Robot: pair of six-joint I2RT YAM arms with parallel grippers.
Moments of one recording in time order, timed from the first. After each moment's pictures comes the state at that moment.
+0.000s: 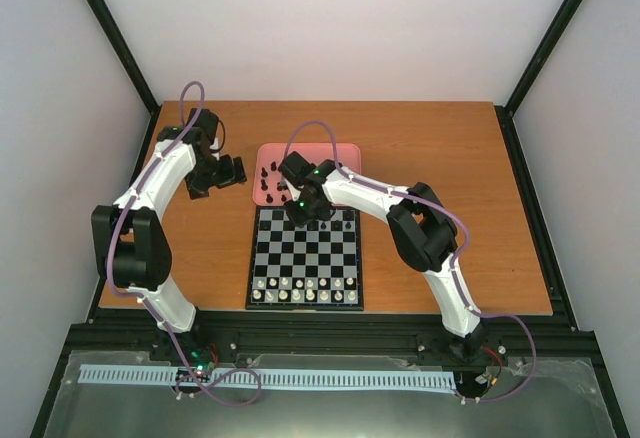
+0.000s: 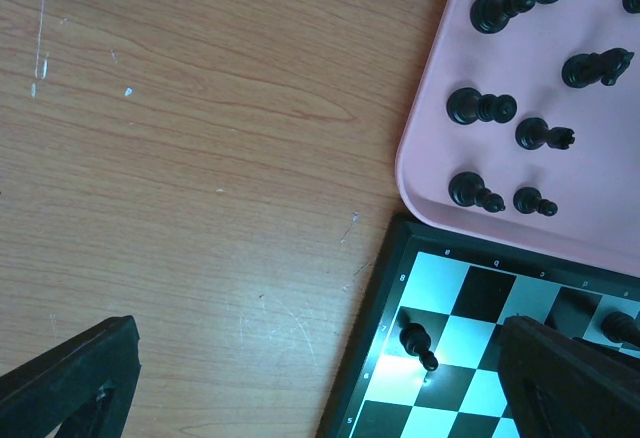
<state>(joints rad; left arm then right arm) -0.09 1.69 1.43 -1.07 0.08 -0.43 0.83 2.20 1.75 -0.81 -0.14 0.27</state>
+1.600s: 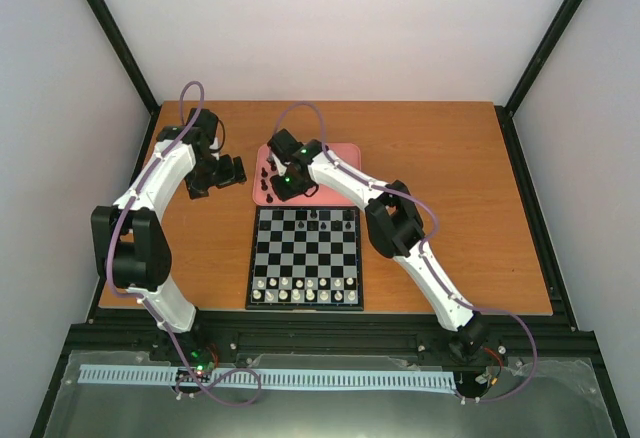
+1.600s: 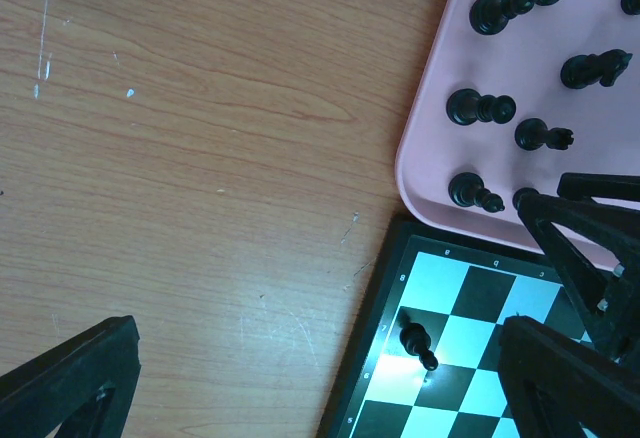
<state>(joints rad) -0.09 1.68 1.43 -1.07 0.07 -0.43 0.78 2.56 2.33 -0.92 -0.16 0.24</state>
